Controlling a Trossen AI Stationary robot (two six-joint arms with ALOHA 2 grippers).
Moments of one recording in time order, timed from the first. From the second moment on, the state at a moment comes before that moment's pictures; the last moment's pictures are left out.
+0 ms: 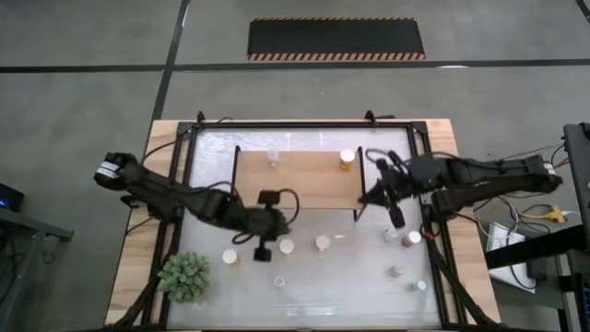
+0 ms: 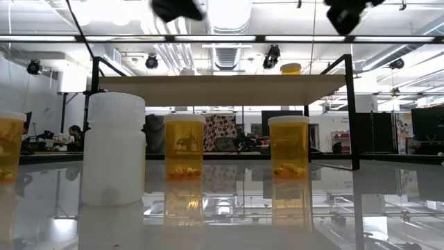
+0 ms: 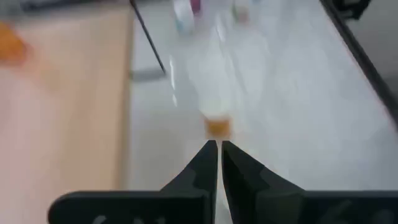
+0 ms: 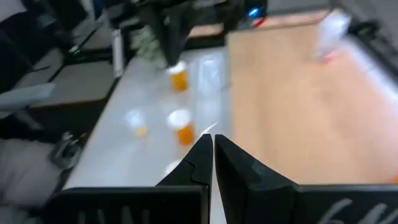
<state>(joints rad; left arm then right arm) -0.33 1.47 1.23 -0.48 -0.24 -0.09 0.09 0.83 0.79 -0.37 -0.11 0.14</state>
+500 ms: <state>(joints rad) -0.41 1.60 1.15 -0.51 -0.25 -0.36 0.45 0.92 0.78 -0.35 0.29 0.22</state>
